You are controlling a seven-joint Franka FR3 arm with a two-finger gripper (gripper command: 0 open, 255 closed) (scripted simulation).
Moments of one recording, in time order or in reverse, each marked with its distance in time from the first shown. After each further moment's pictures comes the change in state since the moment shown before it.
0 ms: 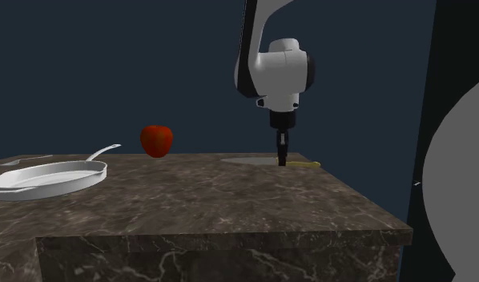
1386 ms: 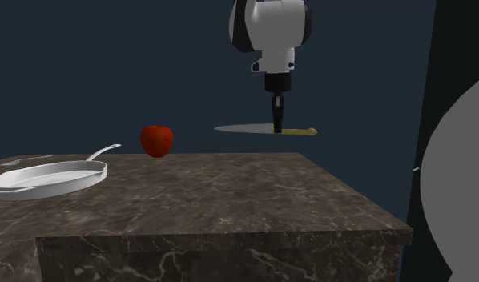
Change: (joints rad) arm 0.024 -0.126 0.012 0.132 -0.051 -0.255 0.054
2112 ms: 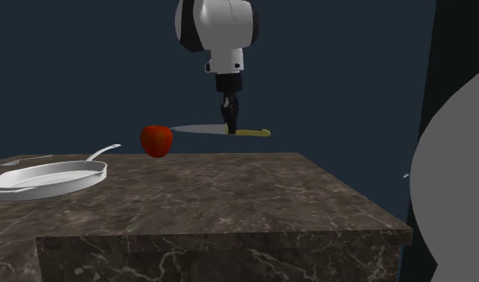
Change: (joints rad) arm 0.125 0.040 0.121 0.049 -0.046 -0.031 0.269
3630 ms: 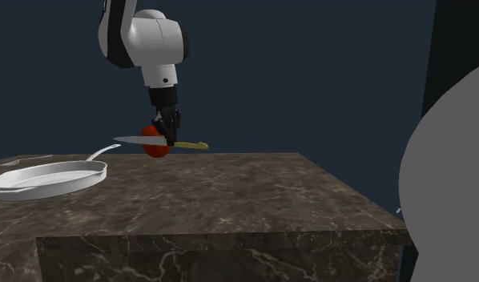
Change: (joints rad) arm 0.168 0.241 0.120 0.237 -0.044 -0.035 0.313
